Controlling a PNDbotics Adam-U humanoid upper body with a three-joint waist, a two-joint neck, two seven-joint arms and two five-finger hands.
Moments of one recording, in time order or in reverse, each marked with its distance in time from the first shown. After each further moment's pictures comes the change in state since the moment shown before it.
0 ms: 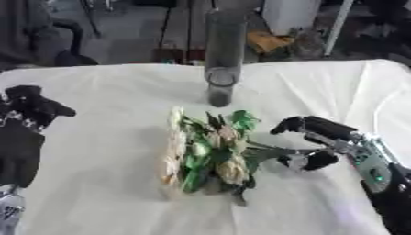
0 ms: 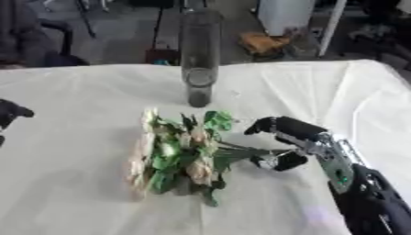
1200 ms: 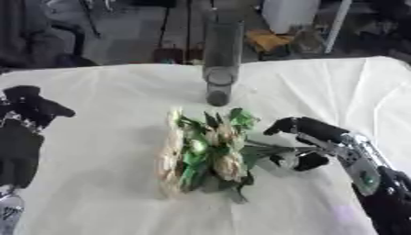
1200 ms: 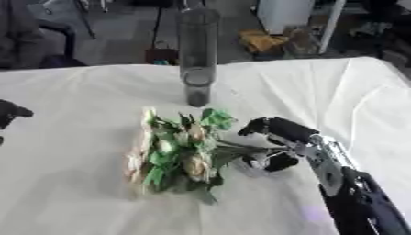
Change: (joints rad) left arm 0.000 0.000 0.000 0.000 0.000 0.000 0.000; right arm 0.017 0.041 -0.017 -0.027 0.096 0.063 -0.053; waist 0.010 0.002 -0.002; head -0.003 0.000
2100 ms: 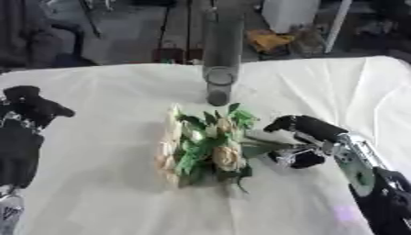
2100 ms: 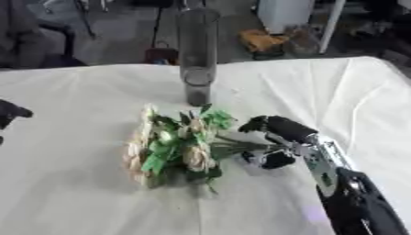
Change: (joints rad) left arm -0.001 0.000 0.000 0.000 0.000 0.000 0.000; right arm 0.000 0.016 -0.005 -0.004 0.071 0.047 -0.022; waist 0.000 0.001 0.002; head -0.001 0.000
